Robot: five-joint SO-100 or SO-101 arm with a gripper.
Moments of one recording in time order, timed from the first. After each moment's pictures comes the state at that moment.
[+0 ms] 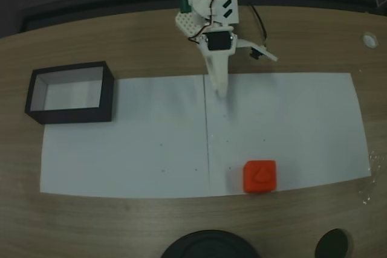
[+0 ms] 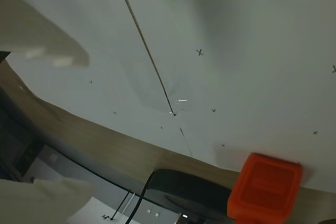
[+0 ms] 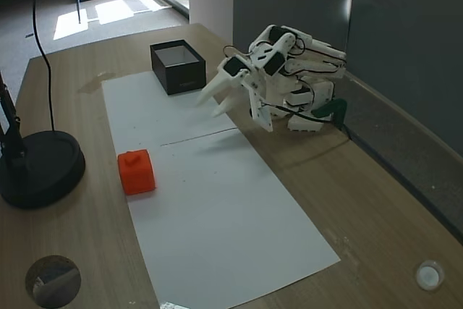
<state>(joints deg) -1.6 198.1 175.1 59.7 -7.3</state>
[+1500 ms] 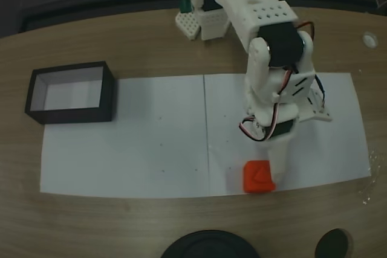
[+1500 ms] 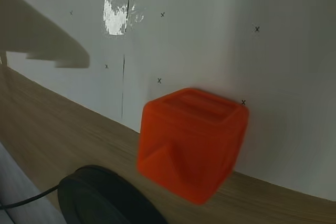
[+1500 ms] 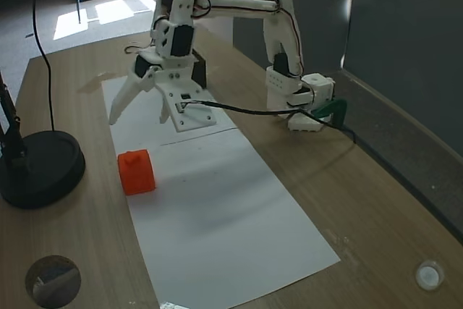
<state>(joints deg) -10.9 73.7 59.6 86.7 -0.4</state>
